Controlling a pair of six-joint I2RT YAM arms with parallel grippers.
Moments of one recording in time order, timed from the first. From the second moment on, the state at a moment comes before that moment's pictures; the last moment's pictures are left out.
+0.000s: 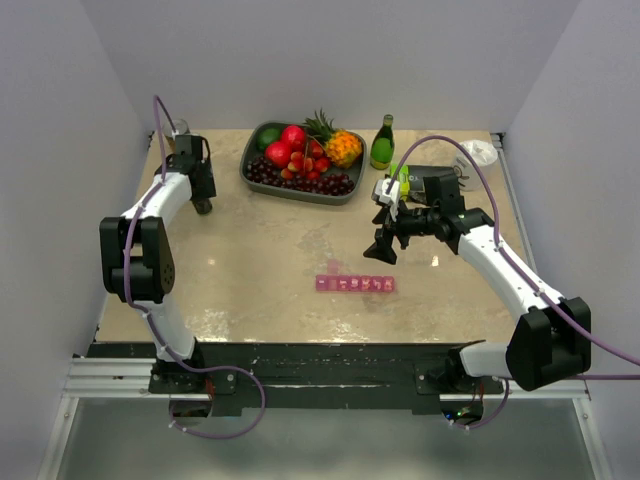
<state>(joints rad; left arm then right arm) 0.01 1.85 1.40 -0.44 -0.28 -0.15 0.29 1.32 1.02 -0.49 -0.83 -0.61</state>
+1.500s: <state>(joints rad) -0.58 1.33 0.84 0.11 0.54 -0.42 0.49 1.61 1.10 -0.32 -0.95 -0.44</state>
